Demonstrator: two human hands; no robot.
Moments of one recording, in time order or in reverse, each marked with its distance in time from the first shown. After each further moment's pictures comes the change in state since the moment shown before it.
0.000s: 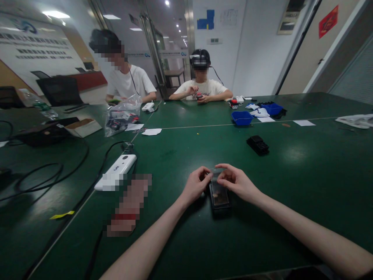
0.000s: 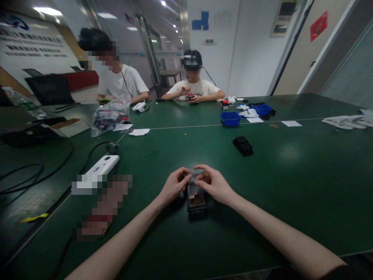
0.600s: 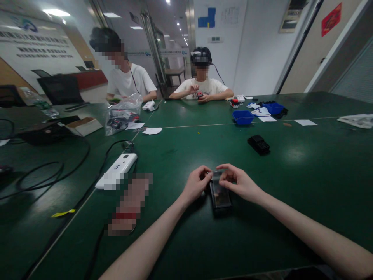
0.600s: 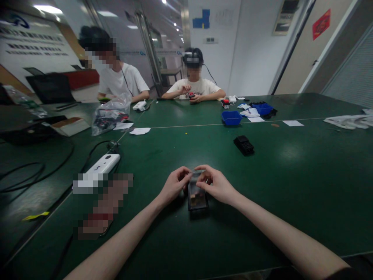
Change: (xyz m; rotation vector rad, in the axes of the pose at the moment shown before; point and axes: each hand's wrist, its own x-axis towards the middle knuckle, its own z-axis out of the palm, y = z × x) left_hand 0.001 -0.004 -0.001 -0.007 -0.002 -0.009; right_hand -0.002 -0.003 -0.004 -0.106 -0.057 -0.001
